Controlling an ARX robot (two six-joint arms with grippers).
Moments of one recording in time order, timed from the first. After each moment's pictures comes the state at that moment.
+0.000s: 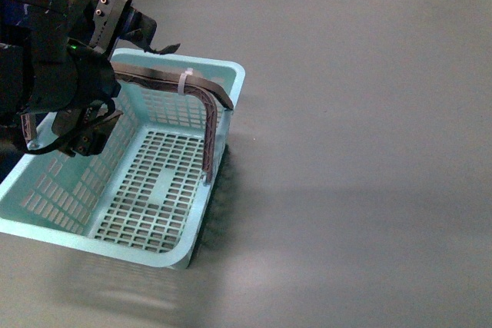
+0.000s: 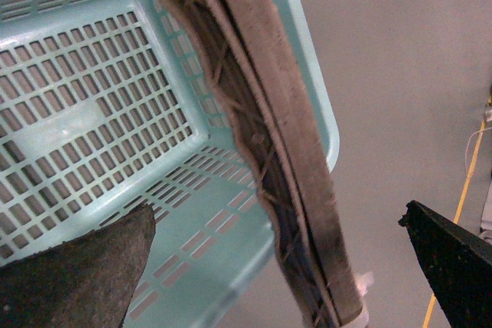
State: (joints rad) left arm -0.25 2.10 0.91 0.56 -0.10 -1.23; right arm 0.00 0.00 0.02 0.00 0.00 0.00
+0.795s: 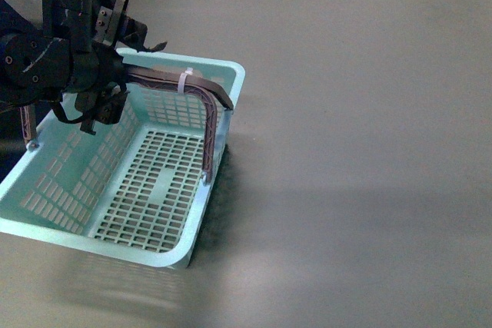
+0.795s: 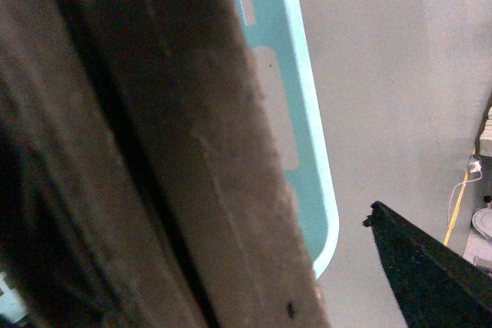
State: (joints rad) left arm -0.17 2.34 1.18 0.54 -0.10 -1.30; right arm 0.00 0.00 0.02 0.00 0.00 0.00
